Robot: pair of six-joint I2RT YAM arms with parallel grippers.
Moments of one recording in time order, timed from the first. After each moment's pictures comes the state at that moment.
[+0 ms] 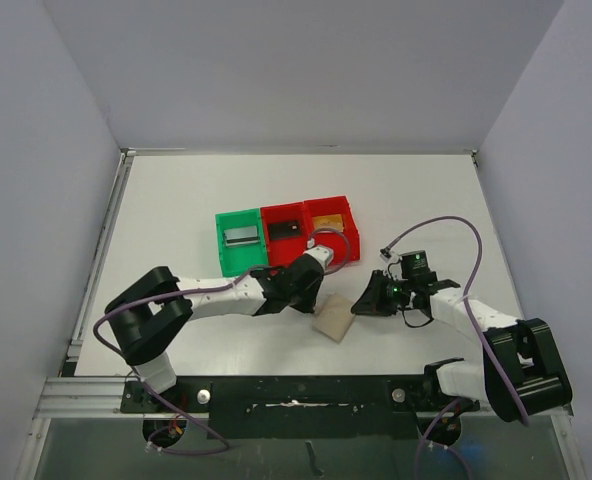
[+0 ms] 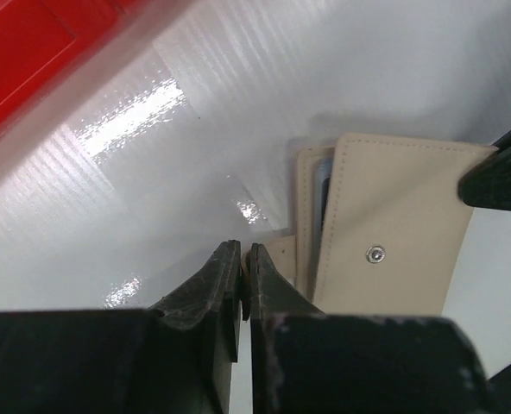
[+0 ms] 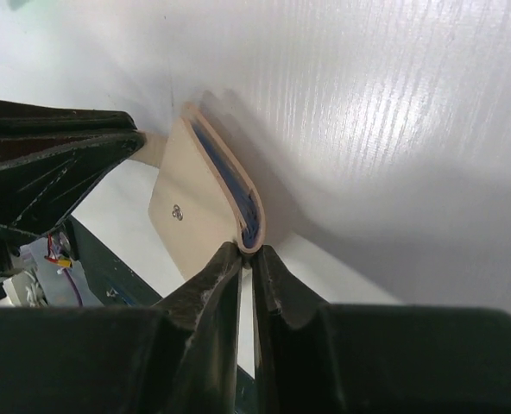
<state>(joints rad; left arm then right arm) -1.03 1.72 0.96 -0.12 -0.17 -0.49 0.24 1.24 0.44 -0.21 -0.60 0.50</state>
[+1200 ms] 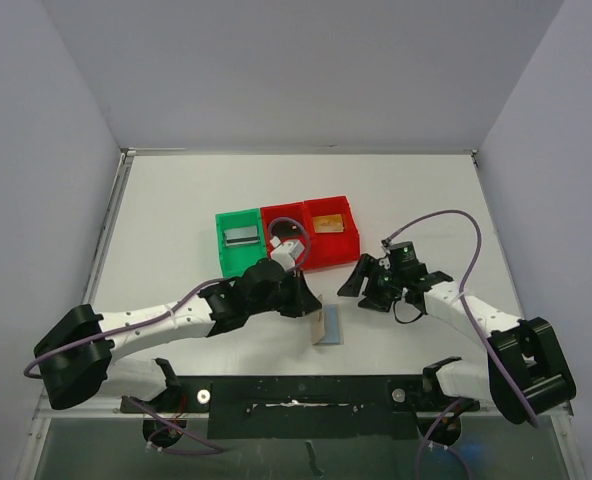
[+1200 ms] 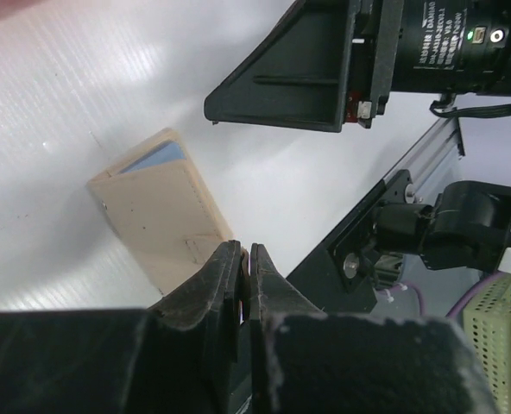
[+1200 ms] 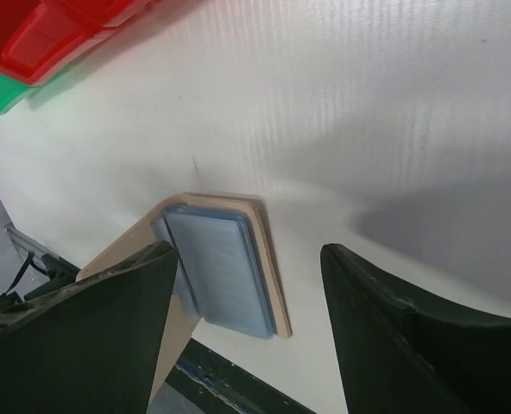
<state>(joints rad) -1.02 1.31 0.71 0.06 0.05 -0.86 0.36 1.25 0.54 -0.23 -0.37 0.77</state>
